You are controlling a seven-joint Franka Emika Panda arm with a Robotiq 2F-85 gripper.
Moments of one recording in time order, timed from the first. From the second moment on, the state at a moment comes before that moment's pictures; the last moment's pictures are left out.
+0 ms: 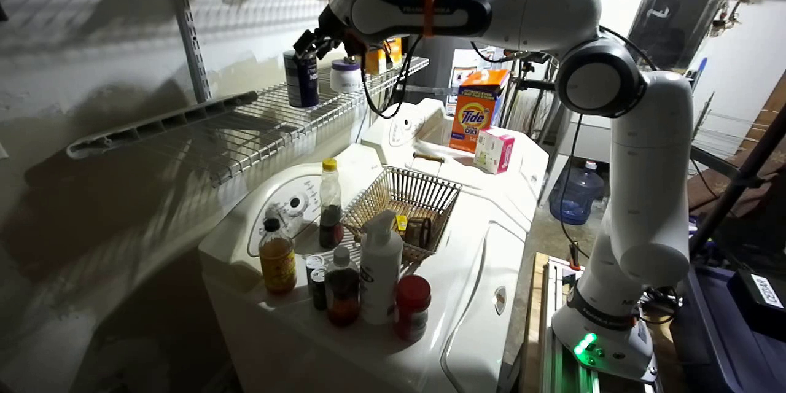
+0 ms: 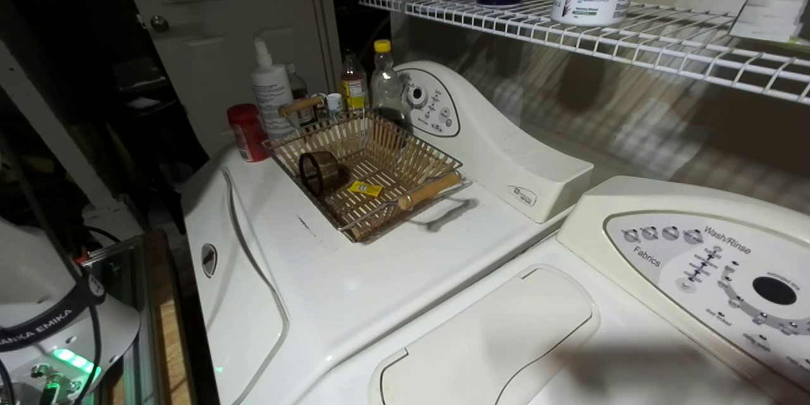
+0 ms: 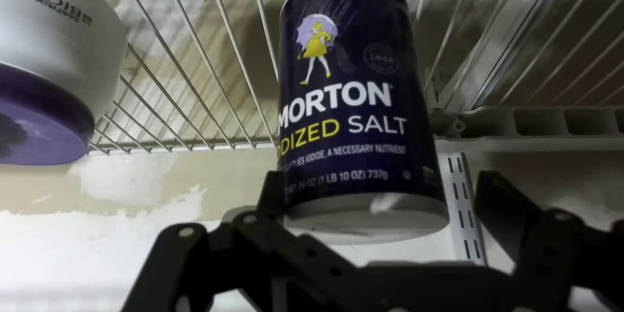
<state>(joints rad) -0.02 0.32 -0.05 -1.29 0.01 2.41 0.00</state>
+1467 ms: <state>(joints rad) 0.08 0.39 -0.09 -1.22 -0.31 2.37 -0.01</state>
